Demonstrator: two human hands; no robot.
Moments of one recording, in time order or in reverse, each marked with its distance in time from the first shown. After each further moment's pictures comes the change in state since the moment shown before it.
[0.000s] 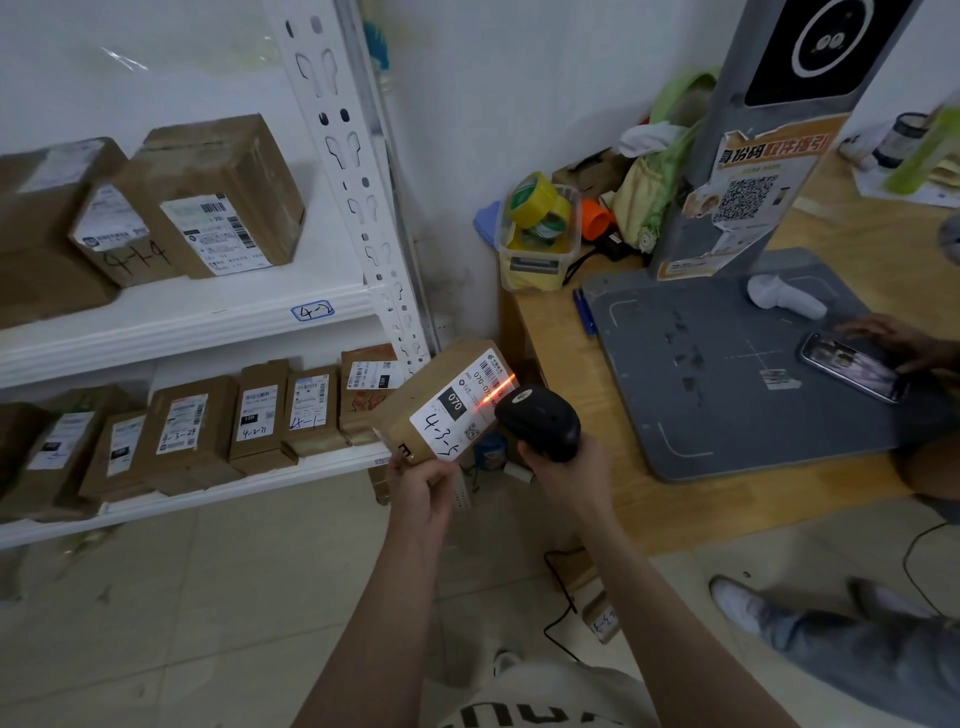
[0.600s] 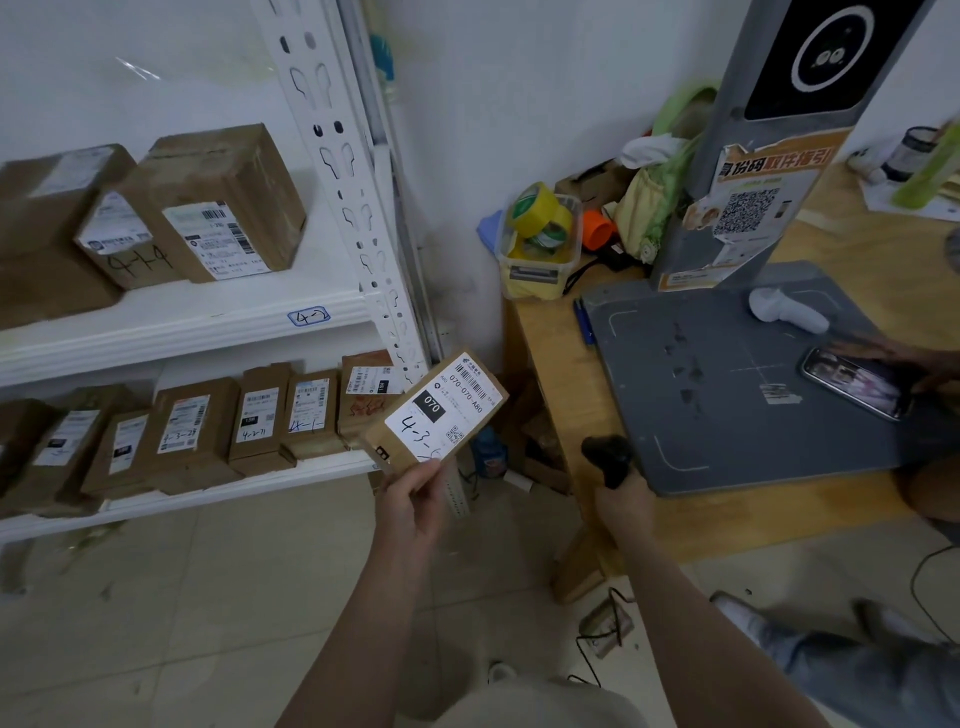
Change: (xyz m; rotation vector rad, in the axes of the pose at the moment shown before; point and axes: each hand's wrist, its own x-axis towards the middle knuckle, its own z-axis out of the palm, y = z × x) left_hand -0.014 0.000 0.002 -0.122 -0.008 -0.035; right_hand 0.050 0.088 -0.035 -0.215 0.075 0.337
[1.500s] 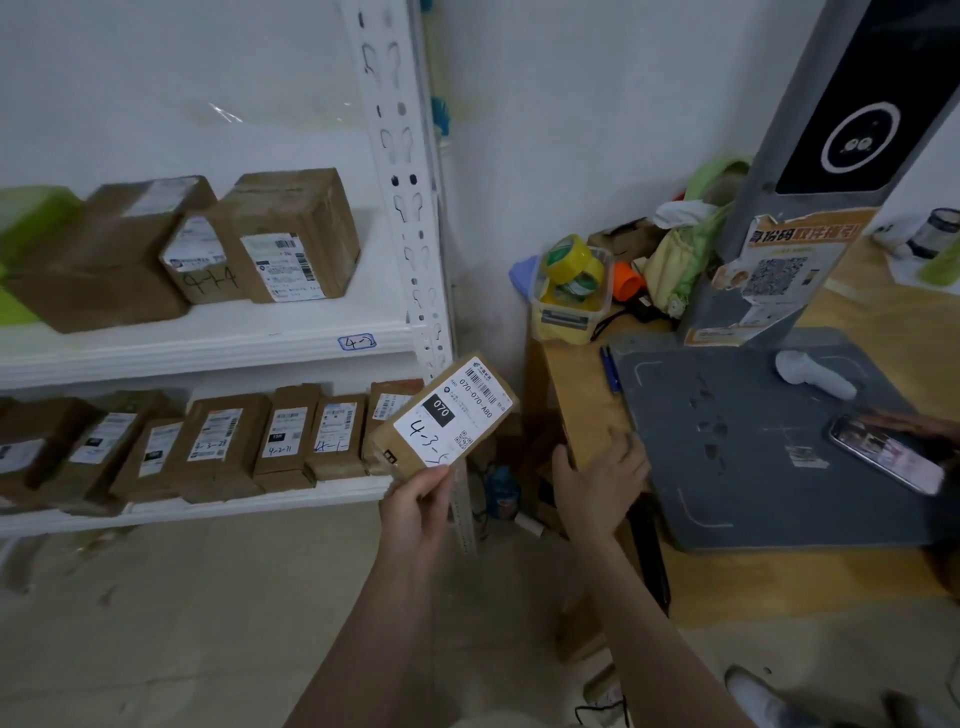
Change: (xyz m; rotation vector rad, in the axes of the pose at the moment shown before) left_hand -0.002 0.033 0.015 -0.014 -0.029 0.059; right_hand -0.053 -0.105 0.026 -0.028 0.369 -0.377
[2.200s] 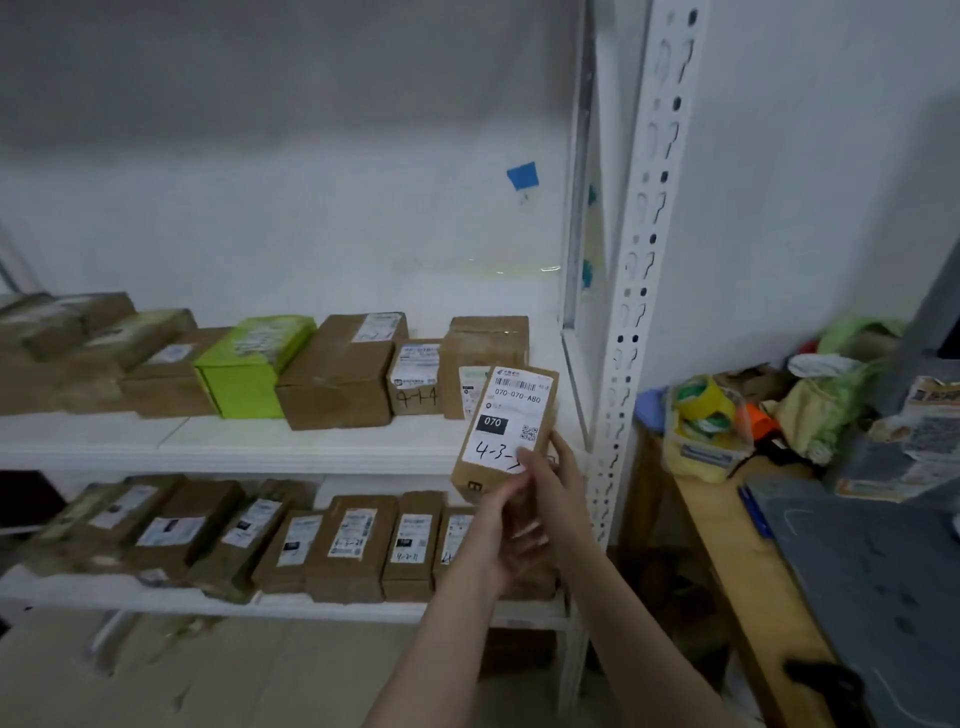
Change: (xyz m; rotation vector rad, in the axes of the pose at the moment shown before) left_hand -0.024 0.198 0.041 0.474 -0.154 -0.138; right_hand -0.109 -0.266 0.048 0.986 -0.643 -0.032
